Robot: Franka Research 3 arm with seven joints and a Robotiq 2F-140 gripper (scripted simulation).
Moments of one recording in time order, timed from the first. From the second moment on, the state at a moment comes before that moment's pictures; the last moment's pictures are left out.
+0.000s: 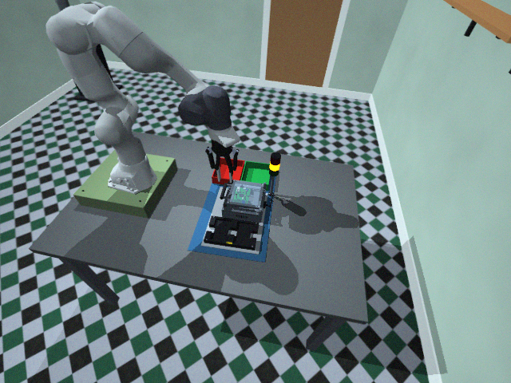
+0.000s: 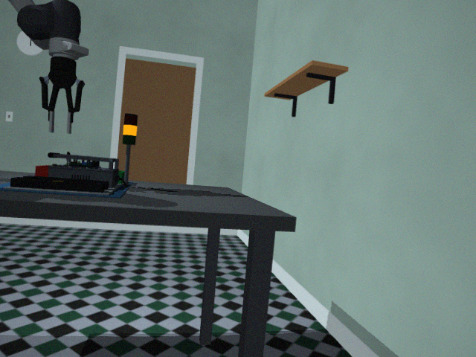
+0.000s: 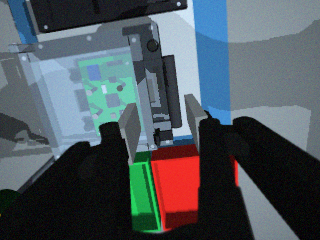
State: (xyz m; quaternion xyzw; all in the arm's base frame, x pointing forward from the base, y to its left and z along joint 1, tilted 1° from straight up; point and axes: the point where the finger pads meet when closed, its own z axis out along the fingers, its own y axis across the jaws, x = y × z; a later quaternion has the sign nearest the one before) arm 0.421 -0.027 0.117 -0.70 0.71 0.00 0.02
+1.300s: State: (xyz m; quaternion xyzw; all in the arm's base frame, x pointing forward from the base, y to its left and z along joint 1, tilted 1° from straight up) arm 0.410 -0.027 0.124 -0.70 0.72 0.01 0.00
